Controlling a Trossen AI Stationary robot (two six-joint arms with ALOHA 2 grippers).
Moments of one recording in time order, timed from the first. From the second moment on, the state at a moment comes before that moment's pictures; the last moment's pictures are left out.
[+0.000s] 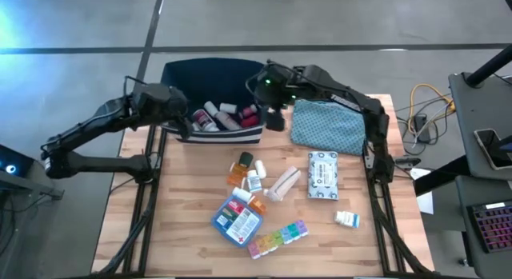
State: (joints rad) left arm 0.44 0.90 1.15 -0.87 -0.22 0.01; right arm -0.32 2.01 2.28 -1.33 0.00 -0.28
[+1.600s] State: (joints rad) left arm 0.45 0.94 1.56 -1.03 -0.21 -0.13; right arm 0.07 1.71 0.94 -0.36 -0.02 -0.22
